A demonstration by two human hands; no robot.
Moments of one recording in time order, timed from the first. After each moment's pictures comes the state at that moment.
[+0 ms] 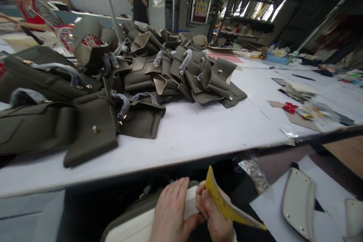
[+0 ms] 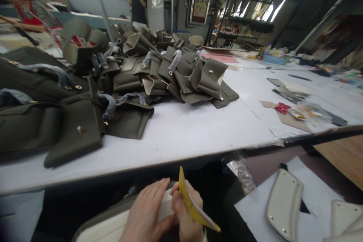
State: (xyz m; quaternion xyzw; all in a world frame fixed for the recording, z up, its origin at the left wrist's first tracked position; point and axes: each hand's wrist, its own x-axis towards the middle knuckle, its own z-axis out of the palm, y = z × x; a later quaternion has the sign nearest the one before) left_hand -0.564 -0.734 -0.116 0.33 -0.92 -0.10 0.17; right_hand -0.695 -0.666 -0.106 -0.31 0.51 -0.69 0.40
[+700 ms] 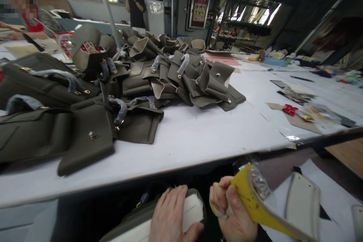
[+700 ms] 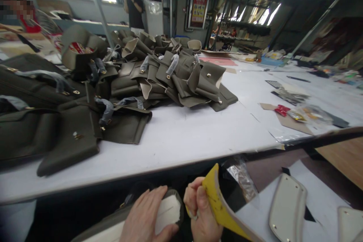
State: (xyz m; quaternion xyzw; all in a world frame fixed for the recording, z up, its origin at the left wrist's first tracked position) left_hand -0.564 -0.735 -0.137 0.32 -0.93 -0.08 0.18; right_hand -0.714 -0.683 -0.078 -0.26 0.44 -0.78 0.36
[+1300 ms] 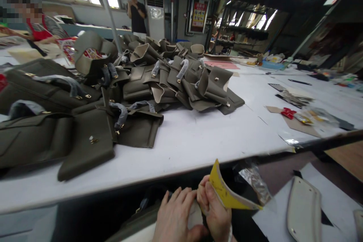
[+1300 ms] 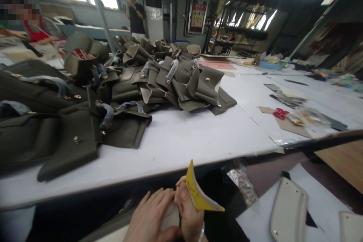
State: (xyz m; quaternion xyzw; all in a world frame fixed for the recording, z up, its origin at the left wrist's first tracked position) left_hand -0.588 -0.746 -0.090 0.38 -0.85 -0.35 0.08; right_hand -0.713 -0.702 -0.087 -0.27 0.49 -0.74 0.37
